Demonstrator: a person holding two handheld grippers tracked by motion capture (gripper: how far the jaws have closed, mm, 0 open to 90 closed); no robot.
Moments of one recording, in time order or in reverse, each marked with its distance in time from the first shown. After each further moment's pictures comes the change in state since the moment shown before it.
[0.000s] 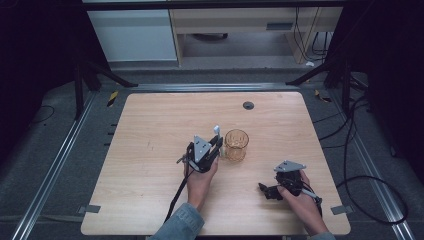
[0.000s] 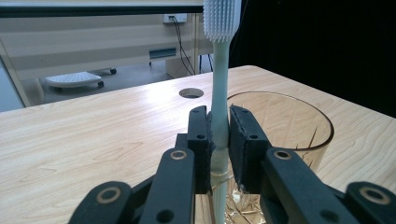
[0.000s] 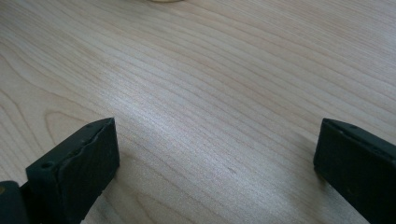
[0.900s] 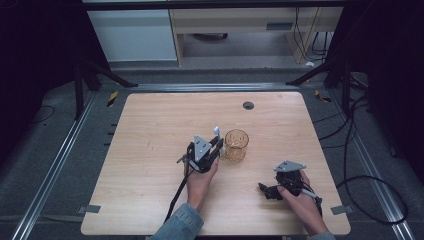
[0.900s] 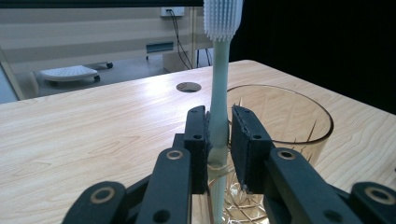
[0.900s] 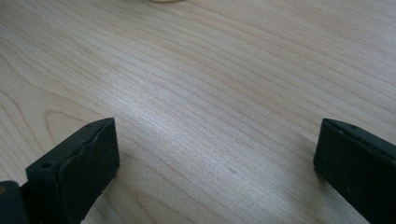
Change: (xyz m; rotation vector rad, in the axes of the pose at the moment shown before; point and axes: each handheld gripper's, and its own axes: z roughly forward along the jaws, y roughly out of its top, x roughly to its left) left arm 0.000 -0.001 0.001 0.025 -0.010 -0.011; right arm 0.000 0.000 0.000 0.000 0.000 -0.001
